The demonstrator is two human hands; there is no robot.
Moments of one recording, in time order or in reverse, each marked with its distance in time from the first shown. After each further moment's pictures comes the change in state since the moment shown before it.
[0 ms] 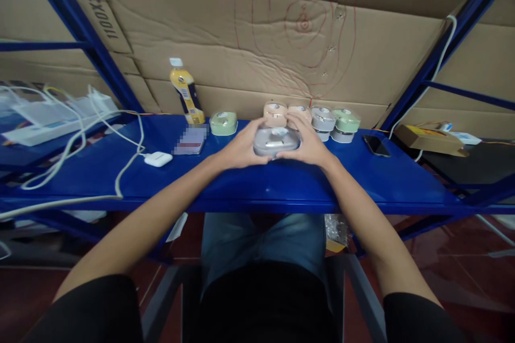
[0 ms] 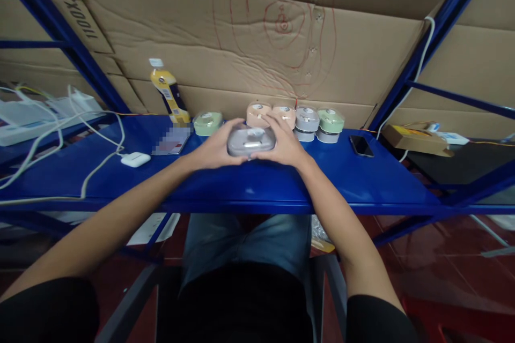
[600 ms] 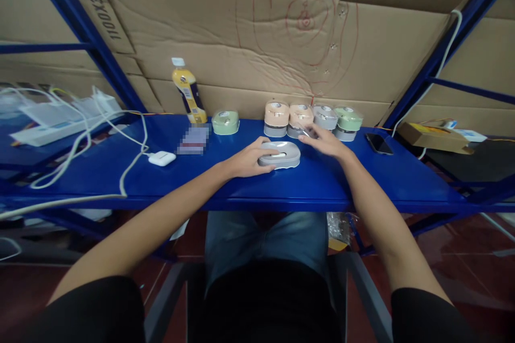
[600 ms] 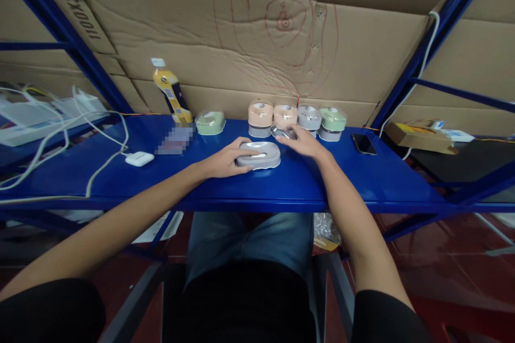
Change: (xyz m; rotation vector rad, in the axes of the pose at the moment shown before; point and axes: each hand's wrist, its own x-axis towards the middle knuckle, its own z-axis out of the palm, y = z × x) left_hand -0.023 -0.005 0.024 -0.034 -0.276 0.020; right_hand -0.014 0.044 -0.030 0.044 -0.164 0.455
